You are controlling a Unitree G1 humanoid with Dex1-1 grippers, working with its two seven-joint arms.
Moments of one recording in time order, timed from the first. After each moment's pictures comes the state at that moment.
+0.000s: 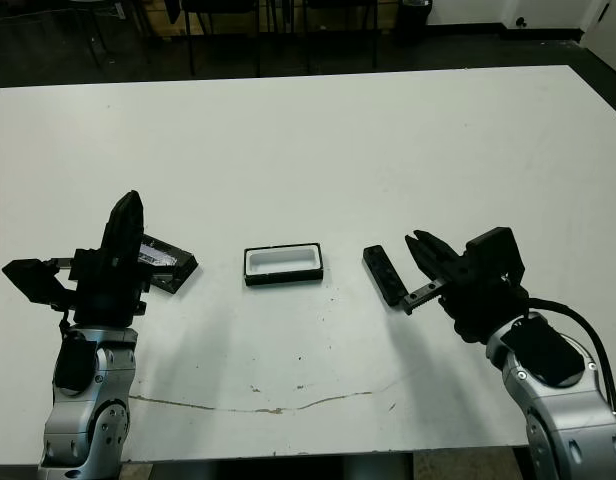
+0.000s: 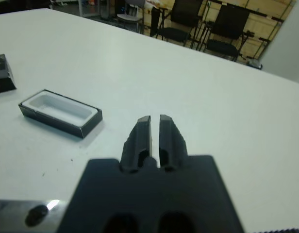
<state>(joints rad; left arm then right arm) 0.09 0.02 0.04 -0.27 -0.29 -0.15 -0.14 0.10 -0.51 -0.08 -0.63 0.25 0.66 0.35</state>
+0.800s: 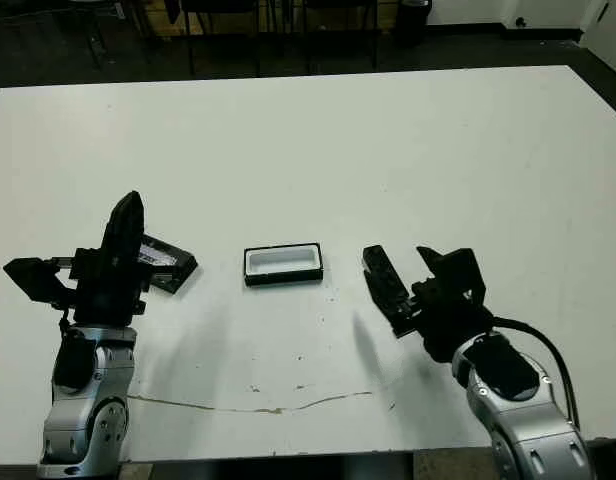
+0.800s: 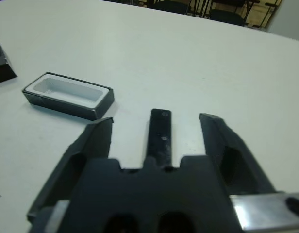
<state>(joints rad) 0.08 0.02 0.05 -0.24 -0.29 -0.16 -0.16 0.14 -0.38 0.03 -0.63 0.21 0.68 0.23</state>
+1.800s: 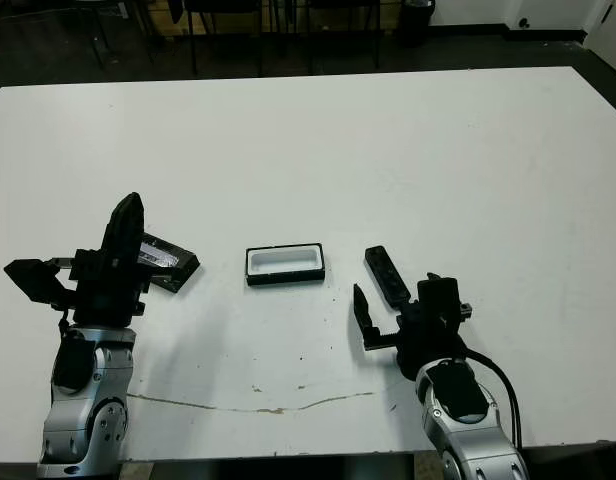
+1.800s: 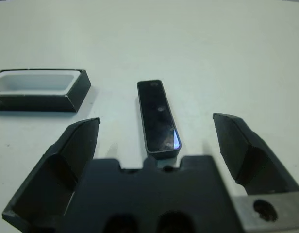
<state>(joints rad) 0.08 0.02 0.06 -0.23 -0.30 -0.17 -0.18 0.21 -0.21 0.10 -0.50 0.10 0.59 0.07</state>
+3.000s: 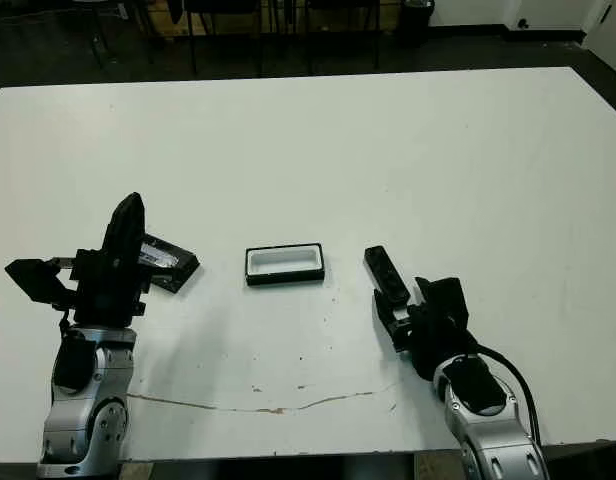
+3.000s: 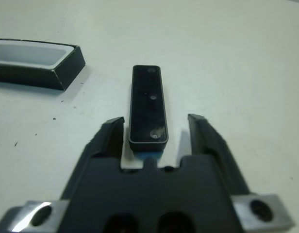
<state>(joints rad) 0.09 0.02 0.05 -0.23 -0.29 -0.17 -0.18 0.19 -0.31 0.06 -0.42 0.10 0.52 0.22</state>
